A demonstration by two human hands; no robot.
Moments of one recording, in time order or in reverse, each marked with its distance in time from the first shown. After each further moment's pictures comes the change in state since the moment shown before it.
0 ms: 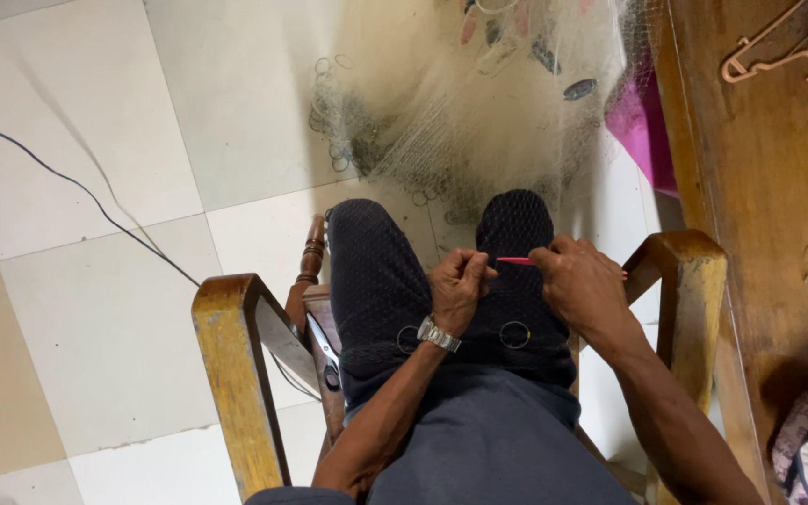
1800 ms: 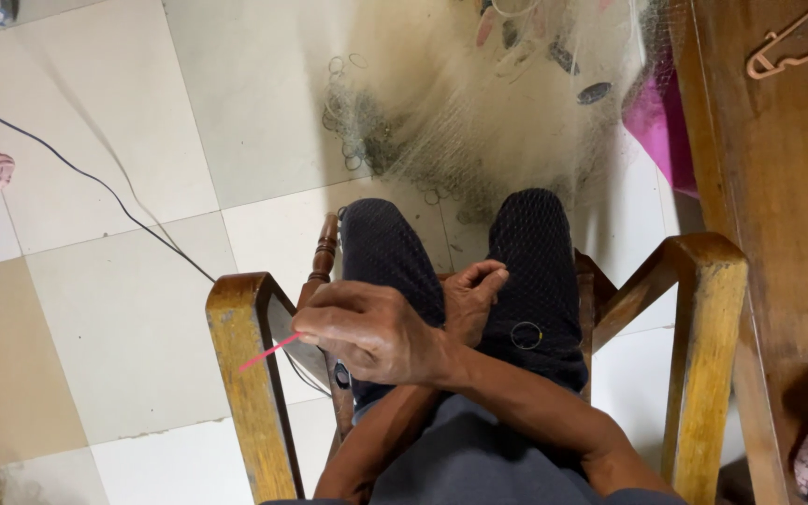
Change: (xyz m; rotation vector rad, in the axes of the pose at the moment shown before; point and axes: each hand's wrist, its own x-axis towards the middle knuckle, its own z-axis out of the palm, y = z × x) left_hand -0.014 -0.006 0.006 -0.045 0.114 -0.120; right_hand 0.001 -0.208 -0.084 1.369 0.587 -1.001
